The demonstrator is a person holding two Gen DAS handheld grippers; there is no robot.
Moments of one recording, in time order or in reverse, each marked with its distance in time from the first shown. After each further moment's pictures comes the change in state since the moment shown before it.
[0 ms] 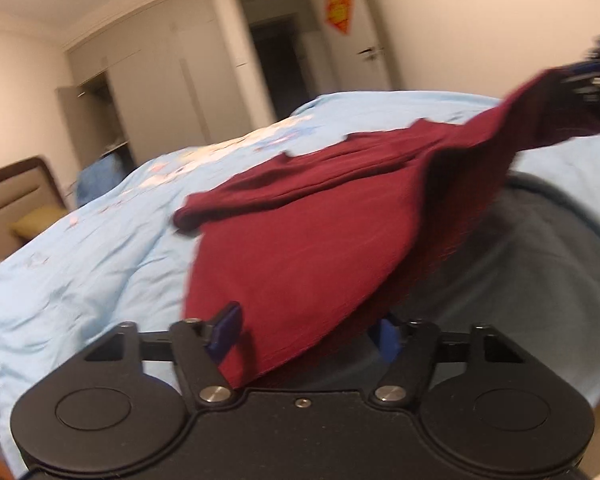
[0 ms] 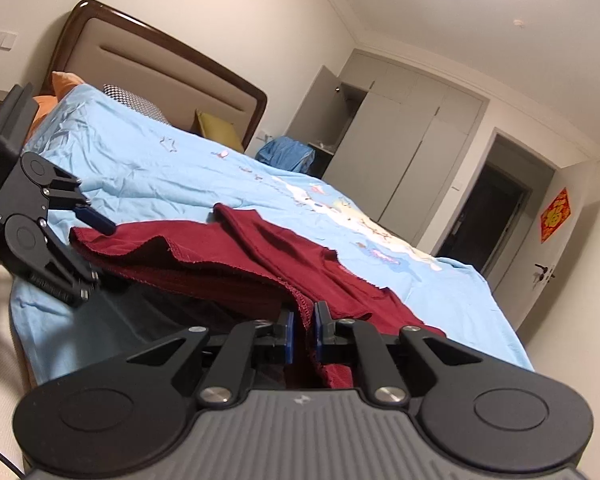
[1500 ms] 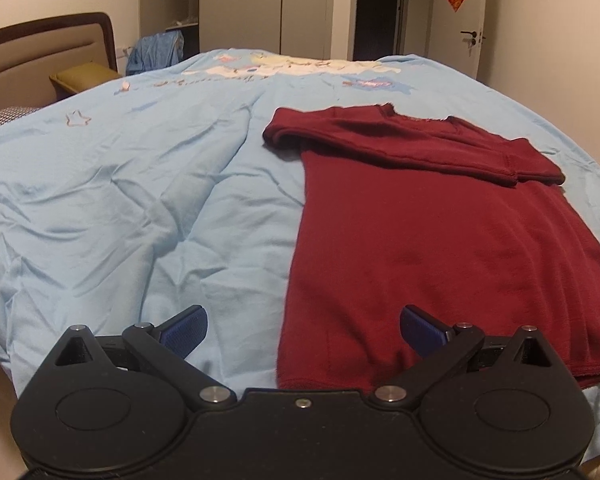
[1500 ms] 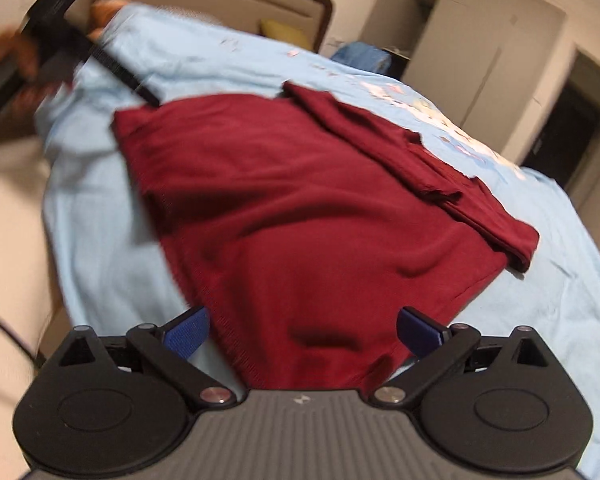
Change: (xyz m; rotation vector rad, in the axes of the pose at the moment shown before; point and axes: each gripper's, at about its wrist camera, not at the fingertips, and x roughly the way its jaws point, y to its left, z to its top) left arm 0.028 0.094 0.011 -0.372 0.219 0.000; right arm 0.074 0.006 -0.062 -0.043 0.306 0.267
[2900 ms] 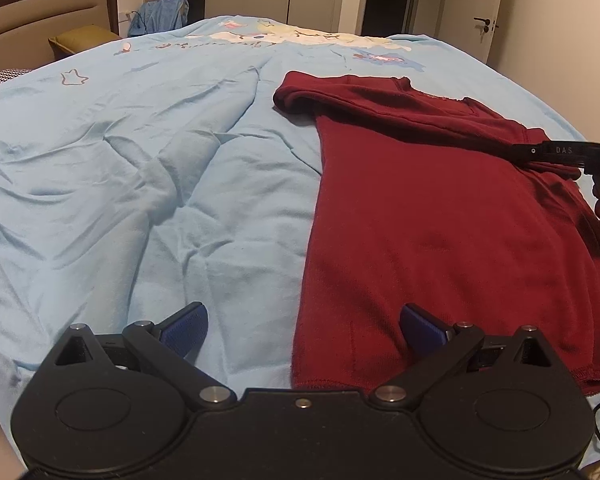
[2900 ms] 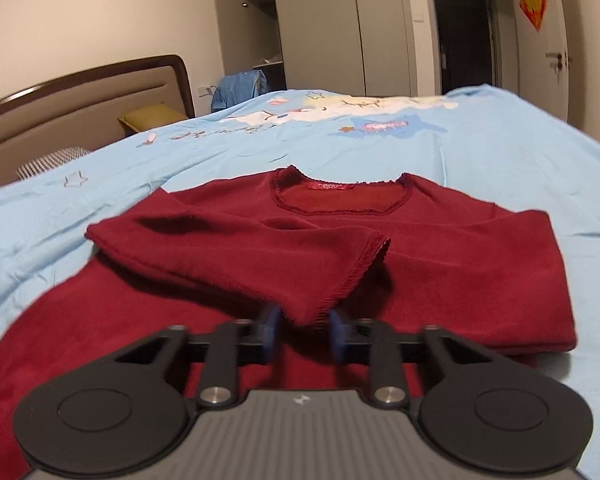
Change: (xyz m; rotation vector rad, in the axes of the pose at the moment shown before) left arm 0.033 0.022 -0.003 -0.068 0.098 -0.022; right arm 0.172 -0.190 0.092 0.640 -0.101 0.009
